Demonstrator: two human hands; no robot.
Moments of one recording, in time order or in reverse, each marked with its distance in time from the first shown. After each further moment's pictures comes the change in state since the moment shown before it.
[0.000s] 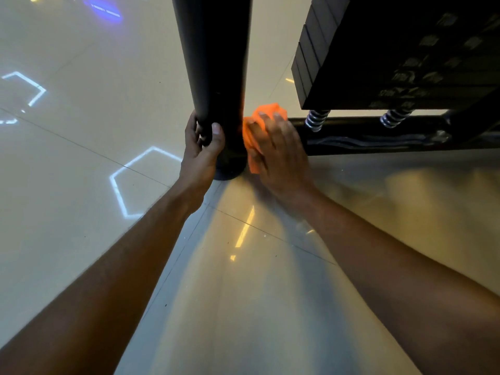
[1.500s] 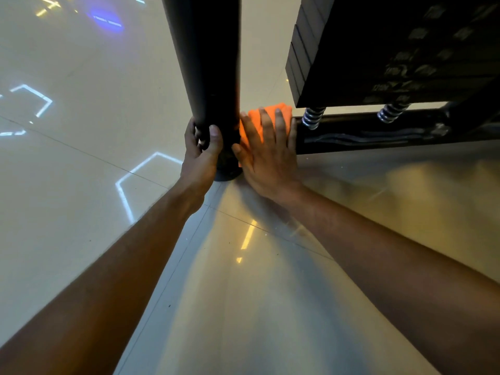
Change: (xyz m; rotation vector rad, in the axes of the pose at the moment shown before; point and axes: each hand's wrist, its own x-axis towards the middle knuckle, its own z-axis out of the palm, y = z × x) left_hand 0.002 -0.002 0.001 0.071 0.005 -0.035; right_hand 0.016 -0.027 -0.011 -0.073 -0.213 0.148
